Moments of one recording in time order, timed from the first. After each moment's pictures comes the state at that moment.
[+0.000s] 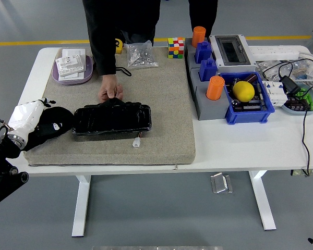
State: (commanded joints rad) left arm -0.56 0.49 -0.50 -0.85 1.63 0.58 0.12; right arm 0.14 -0.33 0.80 0.26 -0.40 0.05 -0.23
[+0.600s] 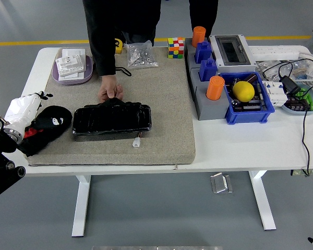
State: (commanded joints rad) left arm -0.57 0.52 -0.52 -0.88 1.63 0.57 0.13; right arm 0.14 -0.33 0.80 0.26 -0.40 0.05 -0.23
